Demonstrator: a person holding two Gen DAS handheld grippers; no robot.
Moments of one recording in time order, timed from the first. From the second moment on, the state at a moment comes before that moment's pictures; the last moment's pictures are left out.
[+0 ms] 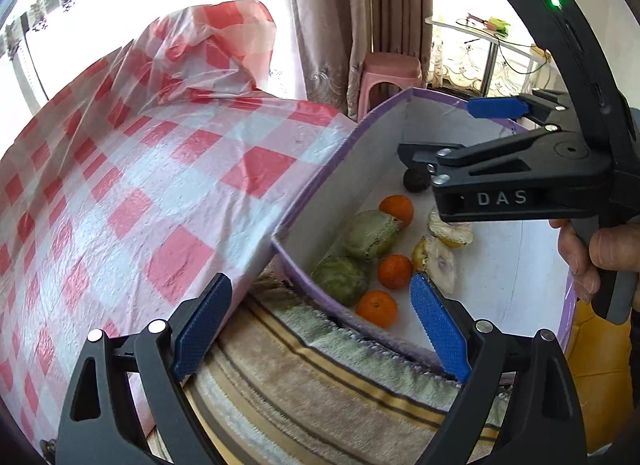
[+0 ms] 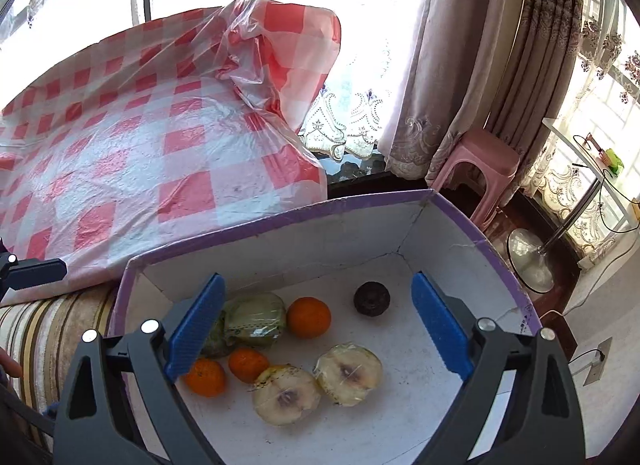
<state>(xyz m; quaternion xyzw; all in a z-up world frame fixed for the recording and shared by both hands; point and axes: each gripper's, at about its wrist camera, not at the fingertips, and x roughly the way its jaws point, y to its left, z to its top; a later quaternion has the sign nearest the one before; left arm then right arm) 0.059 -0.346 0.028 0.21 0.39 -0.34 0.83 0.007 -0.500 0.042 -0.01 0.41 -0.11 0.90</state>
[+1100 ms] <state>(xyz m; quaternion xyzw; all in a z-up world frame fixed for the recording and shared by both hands) 0.062 -0.057 0.080 -0.02 0.35 -0.10 0.93 0.011 -0.278 0.040 0.00 0.40 0.10 0.91</state>
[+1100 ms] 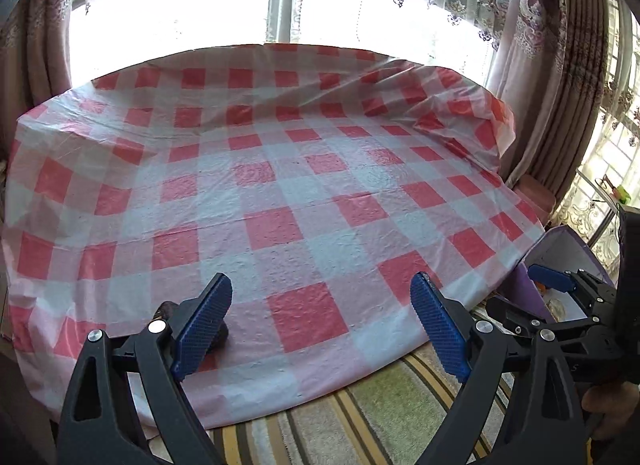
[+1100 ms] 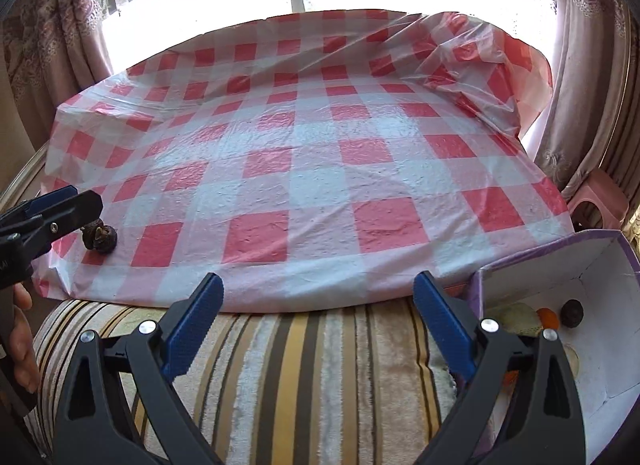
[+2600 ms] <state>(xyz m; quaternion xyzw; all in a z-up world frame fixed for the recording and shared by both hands) 0.085 0.073 0.012 -0.20 0.43 -0.06 0.88 0.034 -0.095 0.029 -0.10 0.41 0.32 0.85</state>
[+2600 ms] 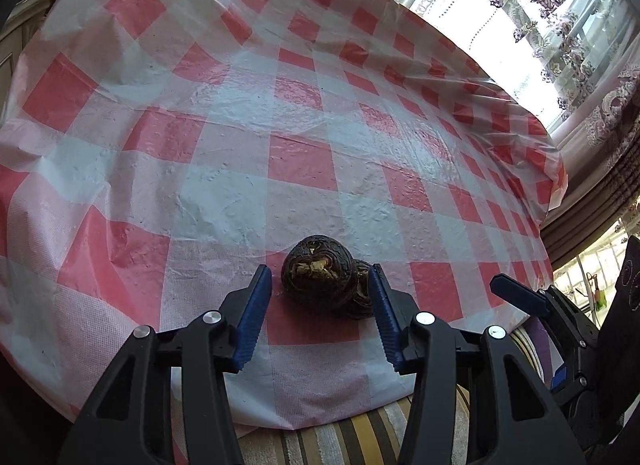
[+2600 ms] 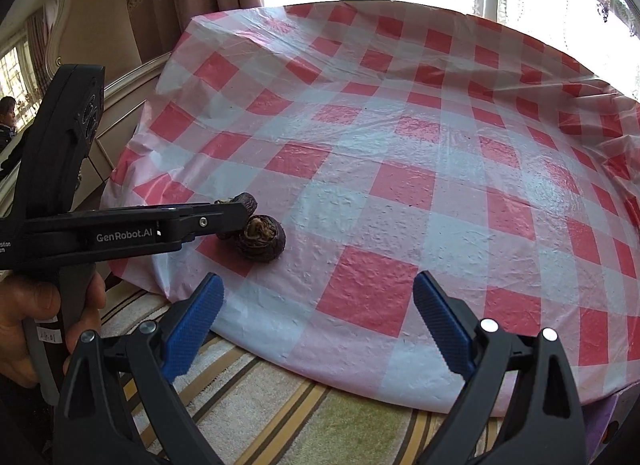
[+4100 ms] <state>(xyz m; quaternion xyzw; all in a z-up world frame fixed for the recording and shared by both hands) 0.084 0.099 0.020 -0.19 0.39 -0.01 0.90 0.055 -0.018 -0.002 -0.18 0.44 0.36 0.80</state>
